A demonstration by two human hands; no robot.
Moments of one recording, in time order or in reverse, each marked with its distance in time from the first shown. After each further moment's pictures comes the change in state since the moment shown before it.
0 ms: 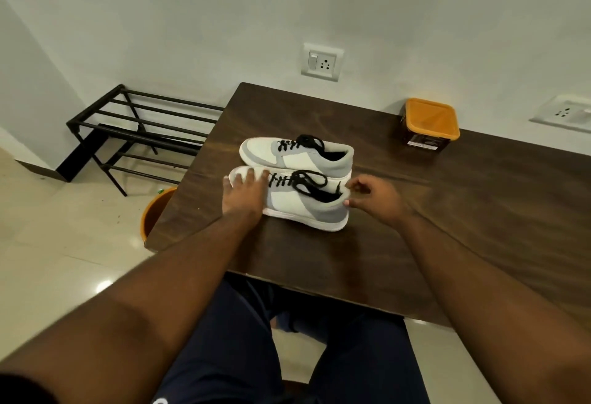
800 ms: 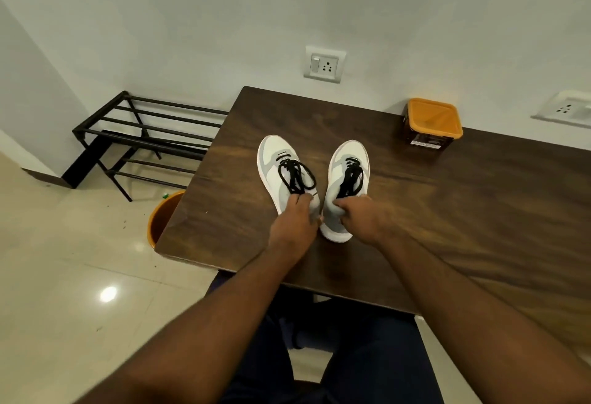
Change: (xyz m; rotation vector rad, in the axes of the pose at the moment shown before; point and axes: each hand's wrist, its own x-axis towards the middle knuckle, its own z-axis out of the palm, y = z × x) left_hand -0.067 0.069 -0.017 -0.663 -0.039 0.092; right_hand -0.018 -0.025 0.045 -0.493 -0.062 -0.105
